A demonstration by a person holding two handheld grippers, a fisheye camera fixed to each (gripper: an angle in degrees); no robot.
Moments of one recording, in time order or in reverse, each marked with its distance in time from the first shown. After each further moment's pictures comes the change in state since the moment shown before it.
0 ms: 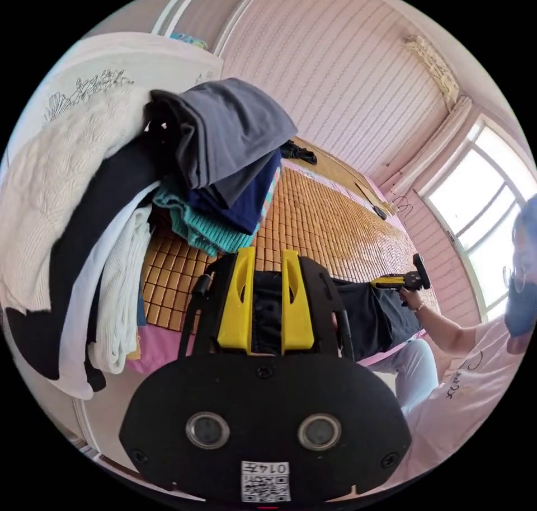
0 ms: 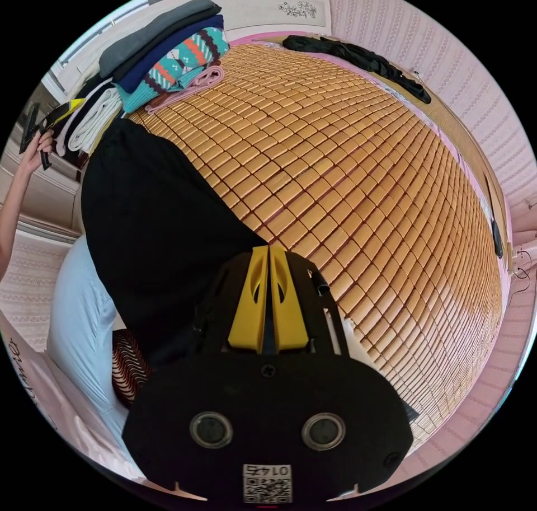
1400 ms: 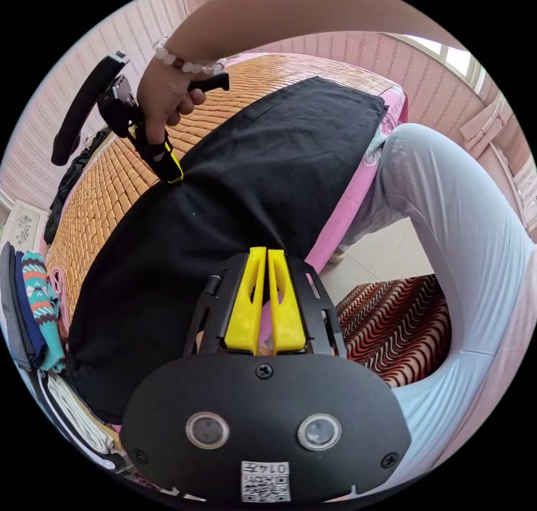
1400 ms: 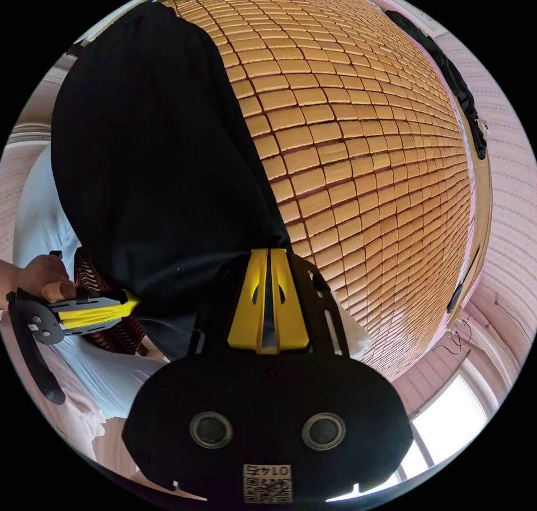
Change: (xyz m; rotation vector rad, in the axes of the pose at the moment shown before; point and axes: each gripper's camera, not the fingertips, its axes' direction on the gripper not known) left arm 0.554 0.263 0.314 -0.431 0.006 0.929; right arm -0.095 -0.155 0.089 -0.424 0.216 -0.340
